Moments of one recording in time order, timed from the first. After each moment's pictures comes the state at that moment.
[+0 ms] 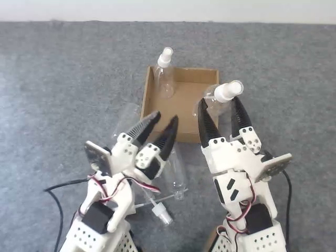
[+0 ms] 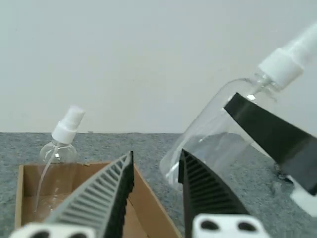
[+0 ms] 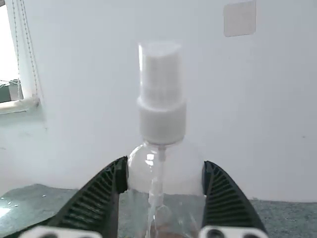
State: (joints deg) left arm 24.7 -103.2 94.2 22.3 21.1; right arm -22.5 -102.9 88.4 9.8 -11.2
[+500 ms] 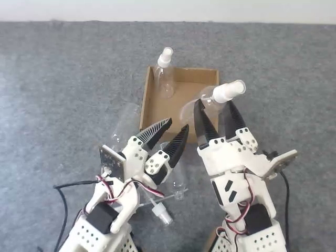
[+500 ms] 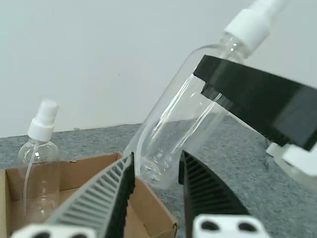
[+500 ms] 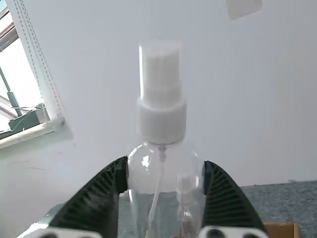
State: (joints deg) left arm 29.7 -103.2 97.3 20.4 15.9; right arm -24.8 -102.9 88.4 9.8 -22.5
